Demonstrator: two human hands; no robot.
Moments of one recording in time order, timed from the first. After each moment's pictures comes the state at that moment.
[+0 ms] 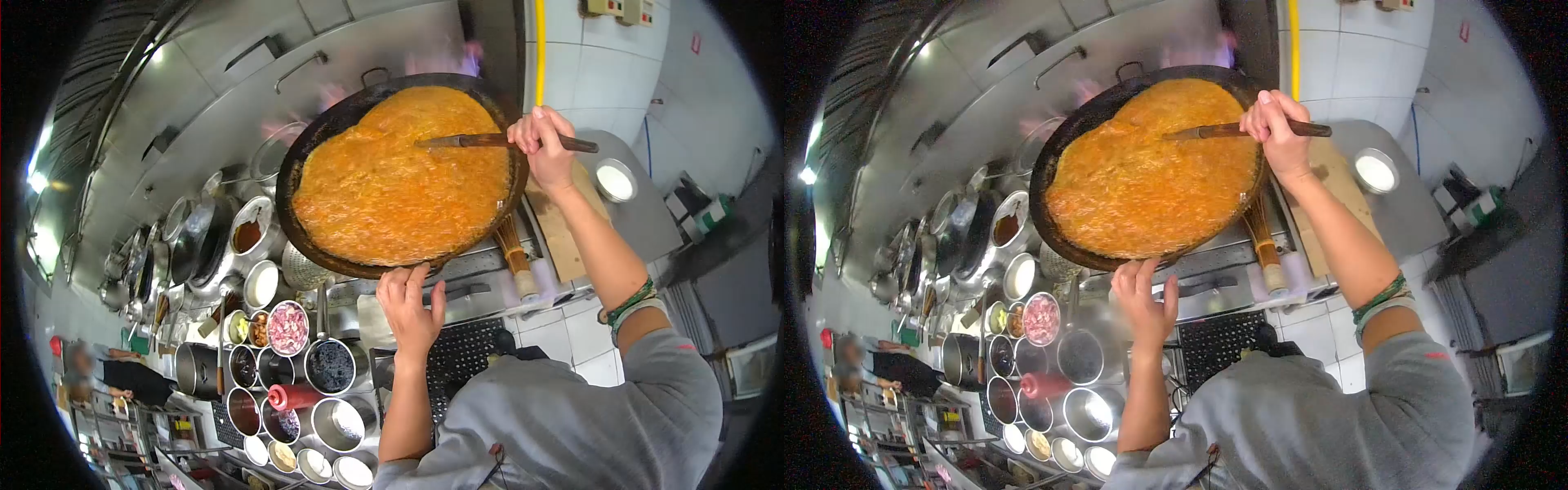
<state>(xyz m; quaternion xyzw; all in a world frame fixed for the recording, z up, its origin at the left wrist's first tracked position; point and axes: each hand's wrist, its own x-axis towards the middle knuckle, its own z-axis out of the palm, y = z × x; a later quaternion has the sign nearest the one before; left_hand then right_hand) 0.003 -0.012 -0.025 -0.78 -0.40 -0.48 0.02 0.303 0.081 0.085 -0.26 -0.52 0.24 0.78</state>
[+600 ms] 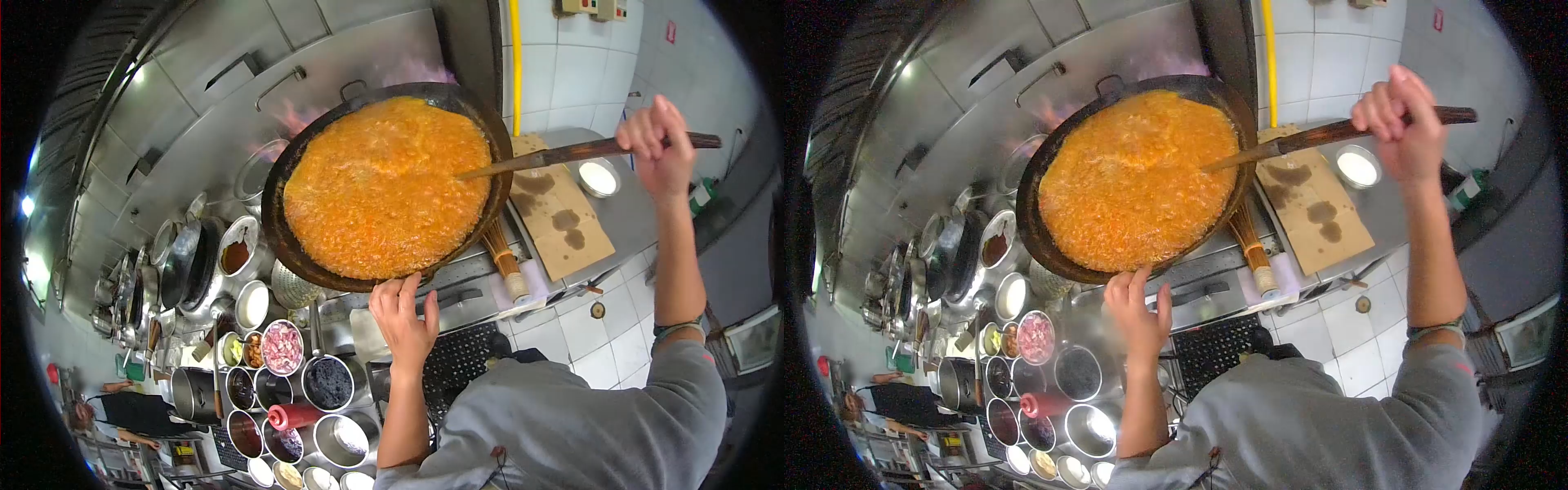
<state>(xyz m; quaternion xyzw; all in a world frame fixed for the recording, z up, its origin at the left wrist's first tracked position) 0.001 -0.013 -0.021 -0.78 -0.40 -0.48 0.01 0.384 -0.065 0.185 -0.27 -0.53 0.27 0.76</state>
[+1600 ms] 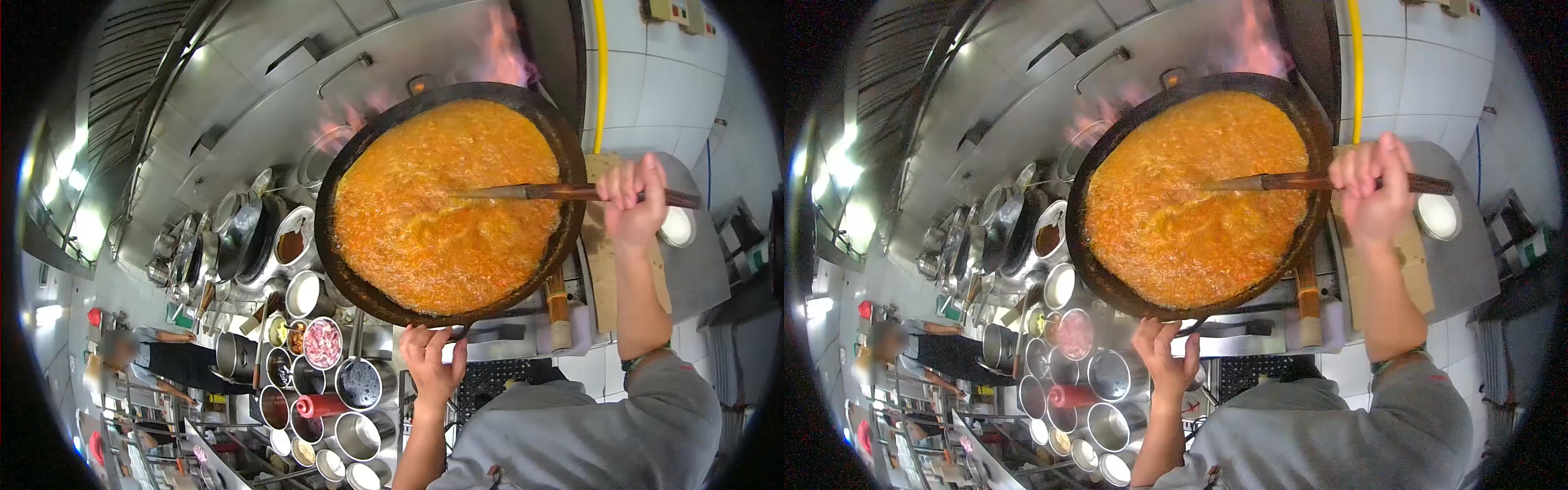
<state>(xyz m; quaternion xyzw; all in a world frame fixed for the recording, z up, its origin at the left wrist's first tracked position) 0.011 -0.009 -0.027 -0.77 -0.45 -0.44 0.06 0.345 0.086 0.090 -0.14 -0.35 0.33 0.87</state>
